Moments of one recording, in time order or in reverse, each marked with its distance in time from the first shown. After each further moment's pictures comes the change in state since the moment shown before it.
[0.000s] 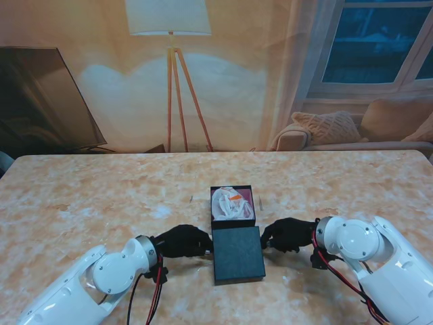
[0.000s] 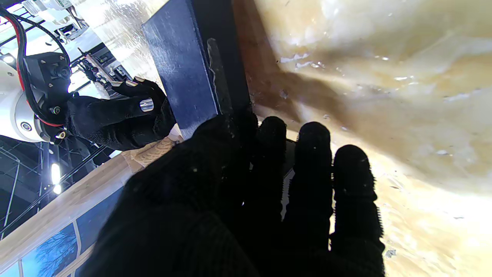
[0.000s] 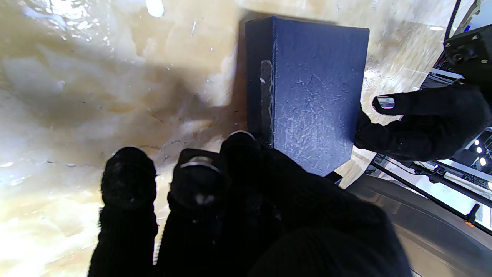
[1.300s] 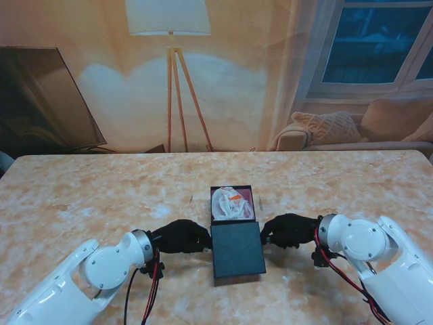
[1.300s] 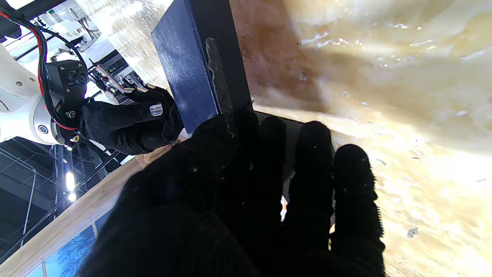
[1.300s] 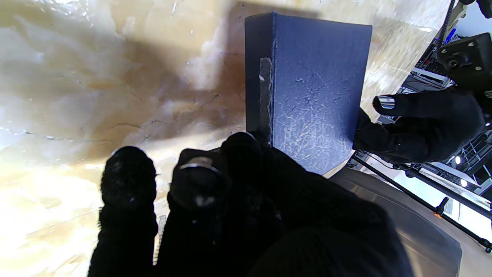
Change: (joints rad) left arm 0.014 0.017 -0.048 -0.075 0.006 -0.007 -0.067; right arm -0.029 0.000 0.045 -0.048 0.003 -0.045 -0.007; left_hand 0.000 0.000 0.000 0.000 0.002 0.001 0.014 -0.002 0.000 0.000 0.001 -0.011 0.007 0.002 -0.013 -0.003 0.005 0.002 0.000 -0.010; right_hand -0.002 -0.014 0.016 -0.001 0.013 0.014 0.024 -0.011 0.009 0.001 0.000 0.000 0.011 0.001 0.000 0.000 0.011 0.000 0.000 -0.009
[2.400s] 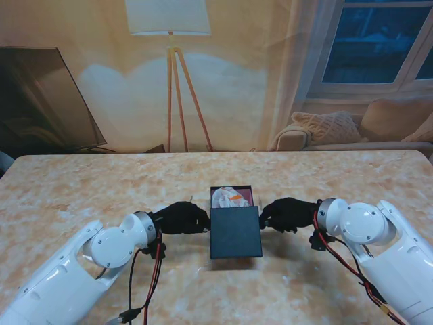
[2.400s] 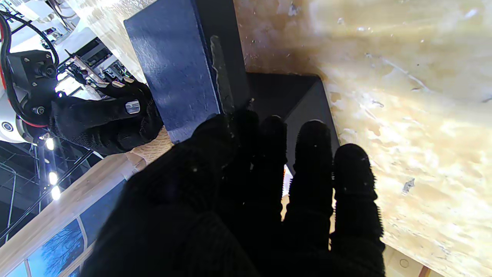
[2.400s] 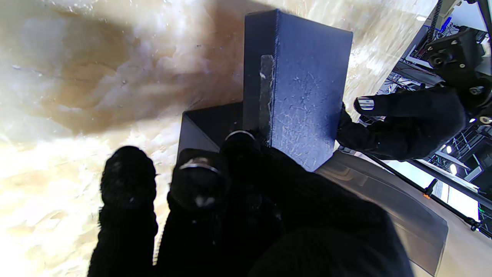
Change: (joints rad) left arm -0.113 -0.006 0.035 0.026 0.006 0.084 0.001; right arm 0.091 -0.005 -0.022 0.025 0.041 0.027 0.002; left_hand 0.000 0.000 0.000 0.000 0.010 0.005 0.001 -0.001 0.002 0.002 0.000 -0.013 0.000 0.000 -0.014 -0.012 0.001 0.001 -0.010 -0.013; right_hand 0.000 0.000 0.003 0.000 0.011 0.011 0.022 -0.012 0.001 0.001 0.000 0.000 0.002 0.000 0.000 0.000 0.004 0.000 0.000 -0.001
